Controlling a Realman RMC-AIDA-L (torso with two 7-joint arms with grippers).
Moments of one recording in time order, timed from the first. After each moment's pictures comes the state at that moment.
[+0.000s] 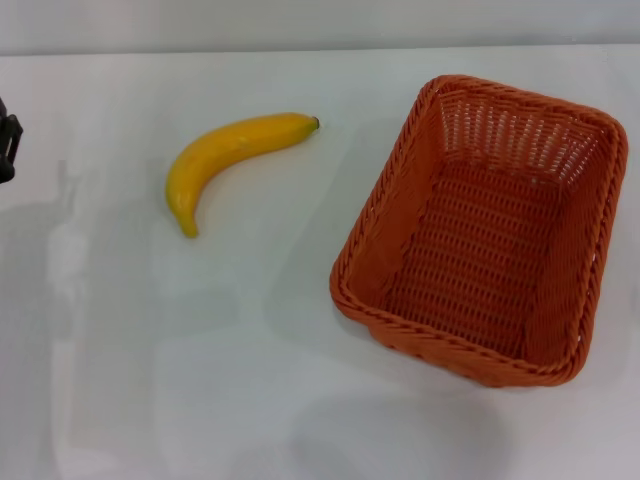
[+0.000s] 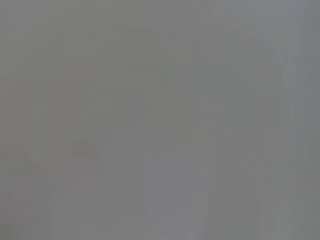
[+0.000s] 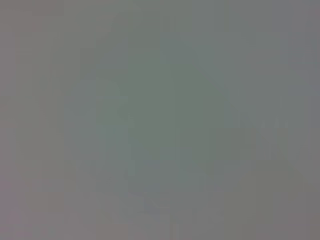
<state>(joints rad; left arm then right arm) -0.43 -2.09 2.75 0.26 -1.69 1.31 0.20 0.34 2.00 -0.25 -0.39 -1.02 -1.22 0.53</state>
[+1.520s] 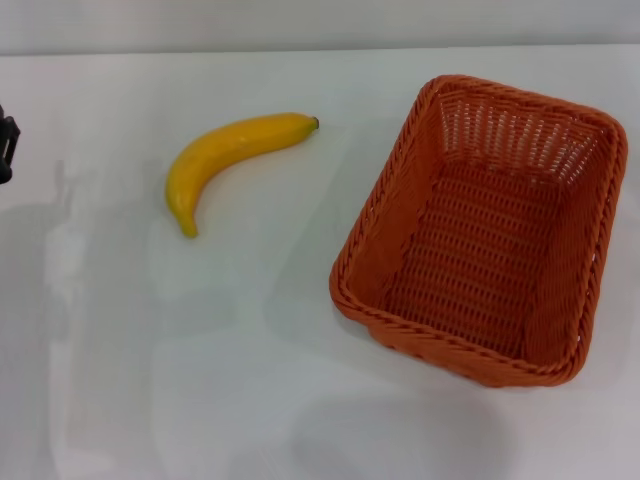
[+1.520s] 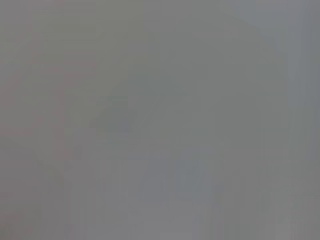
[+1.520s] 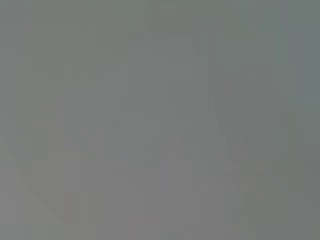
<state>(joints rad) -0.42 -2.09 2.75 0.26 -1.69 1.31 0.20 0.34 1.90 -0.44 -0.47 -1.01 -1.36 1.22</state>
